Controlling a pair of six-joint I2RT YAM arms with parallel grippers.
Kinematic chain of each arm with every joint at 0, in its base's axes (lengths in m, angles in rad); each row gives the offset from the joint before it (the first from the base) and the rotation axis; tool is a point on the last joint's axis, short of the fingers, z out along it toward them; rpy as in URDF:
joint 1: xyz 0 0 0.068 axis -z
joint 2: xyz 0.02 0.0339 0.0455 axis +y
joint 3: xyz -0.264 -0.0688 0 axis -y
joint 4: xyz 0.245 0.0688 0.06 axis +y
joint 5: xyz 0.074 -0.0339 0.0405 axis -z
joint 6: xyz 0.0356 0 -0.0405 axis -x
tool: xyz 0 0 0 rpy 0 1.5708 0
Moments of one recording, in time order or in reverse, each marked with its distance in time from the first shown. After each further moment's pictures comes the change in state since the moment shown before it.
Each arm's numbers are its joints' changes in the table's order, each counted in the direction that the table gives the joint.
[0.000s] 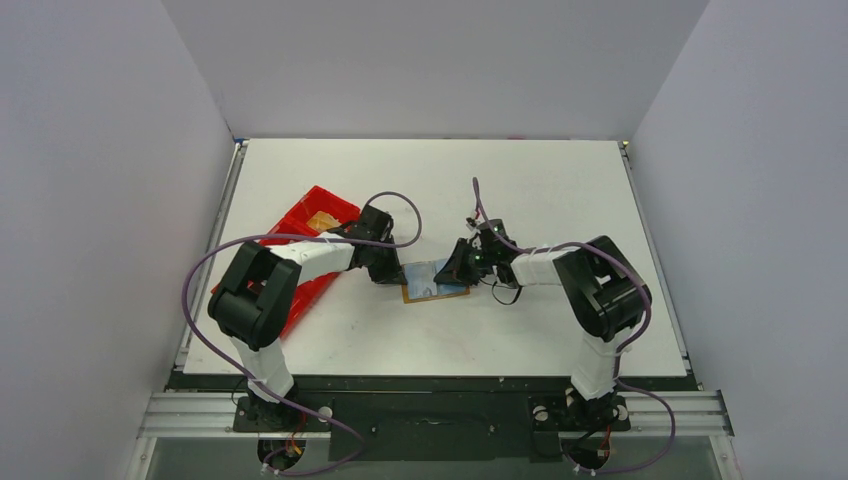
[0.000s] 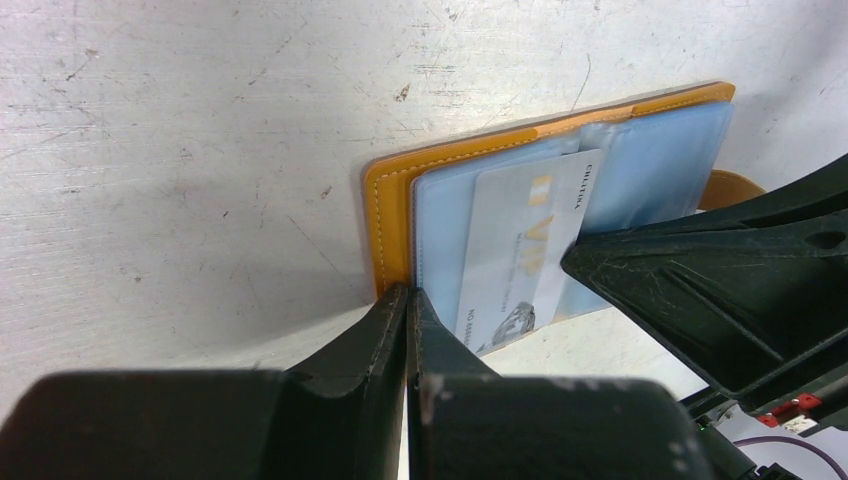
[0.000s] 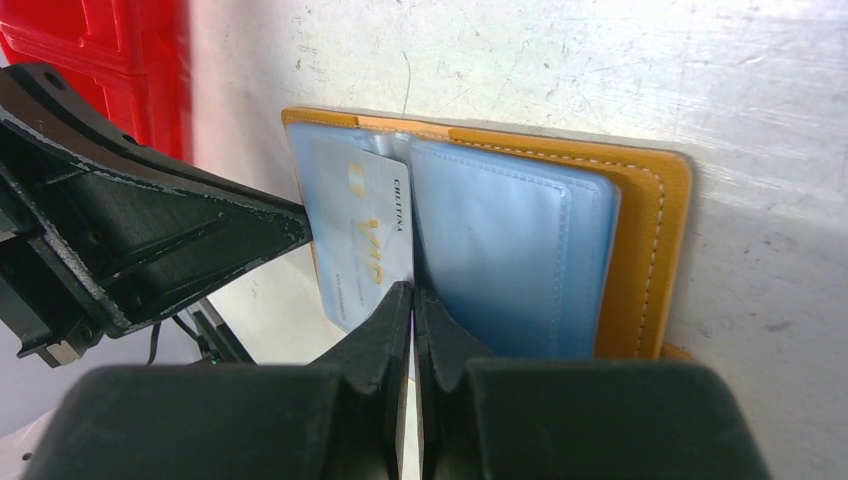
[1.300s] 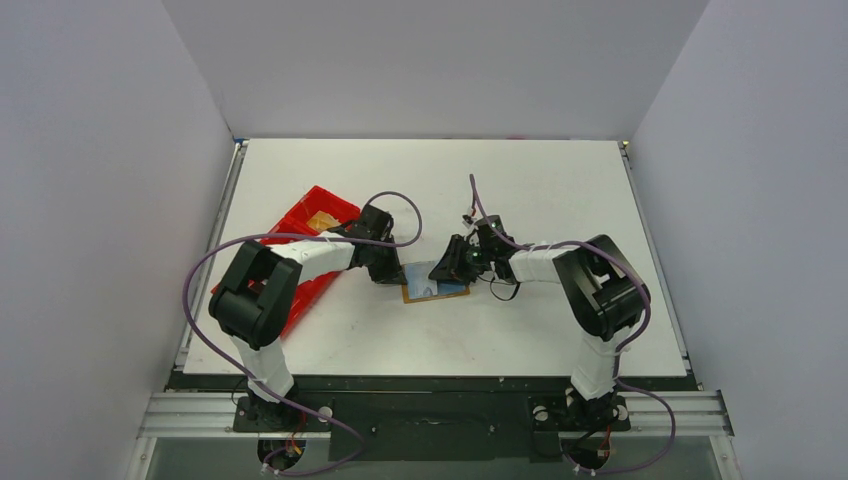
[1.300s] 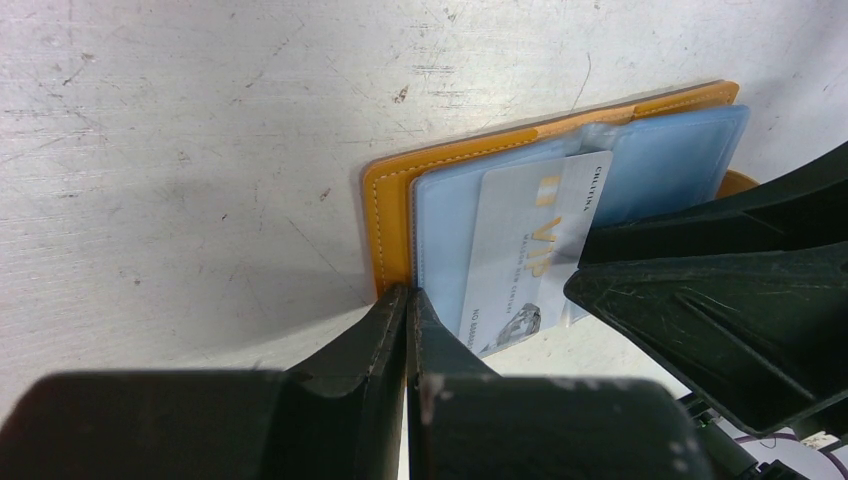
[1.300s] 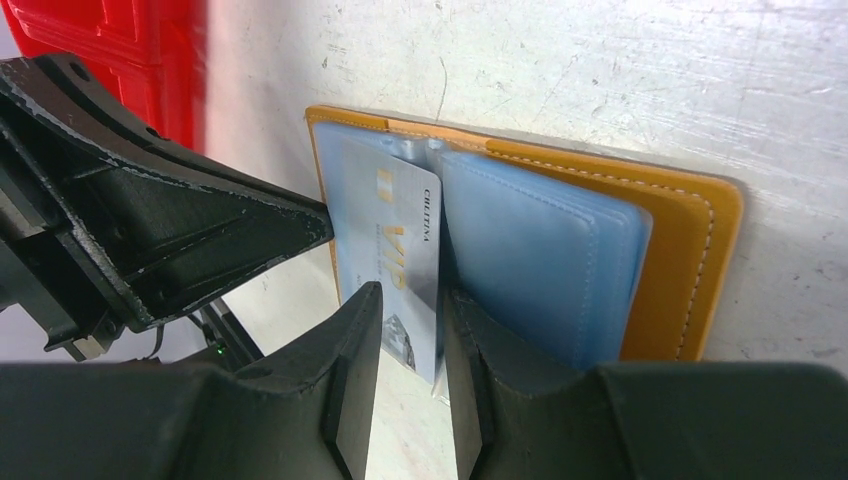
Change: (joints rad) left arm -0.001 0.008 0.008 0.003 0.006 -0.008; right arm -0.009 0.005 0.042 0.047 -0.027 0.024
